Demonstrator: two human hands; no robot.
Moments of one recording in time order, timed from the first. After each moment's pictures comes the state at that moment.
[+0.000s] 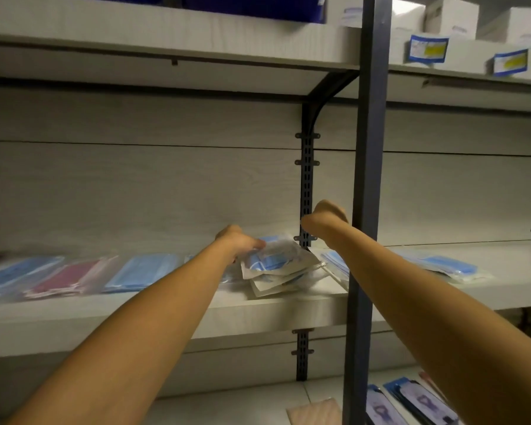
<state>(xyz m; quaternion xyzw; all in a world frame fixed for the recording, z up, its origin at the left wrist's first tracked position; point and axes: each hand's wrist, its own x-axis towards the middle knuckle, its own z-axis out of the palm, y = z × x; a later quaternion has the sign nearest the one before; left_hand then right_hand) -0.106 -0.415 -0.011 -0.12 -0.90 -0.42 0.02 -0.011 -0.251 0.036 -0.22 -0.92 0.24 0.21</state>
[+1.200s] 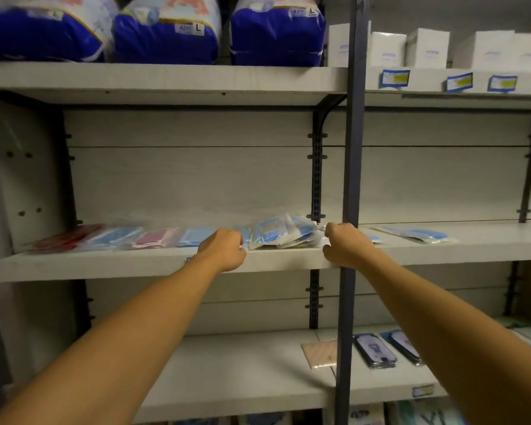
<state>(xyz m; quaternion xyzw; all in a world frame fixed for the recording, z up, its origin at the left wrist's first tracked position) 0.065 -0.554 -0.048 -0.21 -0.96 -0.11 0.18 0.152 -0.291 -0.039 -0.10 -0.97 0.05 0.22</state>
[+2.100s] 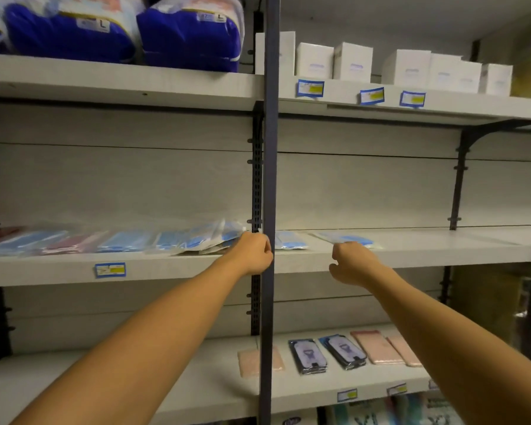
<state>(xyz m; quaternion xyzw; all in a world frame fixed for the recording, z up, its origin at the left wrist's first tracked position) 0.132 -0.330 -0.048 -0.33 -0.91 -0.23 0.13 0.233 -0.102 -0.056 -0.16 -0.97 -0.01 0.17</state>
